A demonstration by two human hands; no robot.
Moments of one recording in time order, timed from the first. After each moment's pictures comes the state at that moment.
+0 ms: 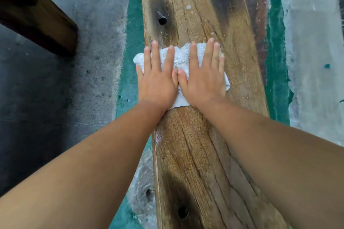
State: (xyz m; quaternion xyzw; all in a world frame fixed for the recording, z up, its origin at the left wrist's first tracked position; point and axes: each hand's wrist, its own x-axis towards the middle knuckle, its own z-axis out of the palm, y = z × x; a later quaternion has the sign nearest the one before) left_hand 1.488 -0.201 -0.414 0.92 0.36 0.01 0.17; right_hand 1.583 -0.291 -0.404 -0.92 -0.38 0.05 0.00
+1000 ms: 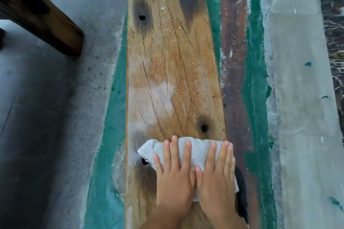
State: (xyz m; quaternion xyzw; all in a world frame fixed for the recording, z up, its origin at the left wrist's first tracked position) left_hand 1.382 -0.553 -0.370 0.91 0.35 -0.15 0.14; right_hand 1.456 -0.641 -0.387 -0.93 -0.32 0.18 0.01
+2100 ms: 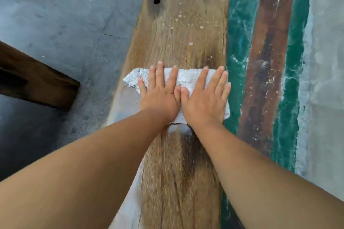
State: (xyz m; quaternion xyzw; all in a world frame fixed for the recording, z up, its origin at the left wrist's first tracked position) left_hand 1.816 -0.055 -0.414 0.88 0.46 -0.06 0.09; right_hand 1.907 -0.131 -0.422 -0.92 -0.38 0.08 0.06
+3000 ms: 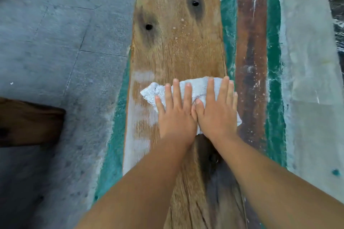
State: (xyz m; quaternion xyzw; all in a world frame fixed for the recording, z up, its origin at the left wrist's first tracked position) left_hand 1.848 -0.019 -0.409 0.90 0.40 -0.05 0.14; right_hand 1.944 -0.091 -0.415 -0.93 -0.37 0.07 0.04
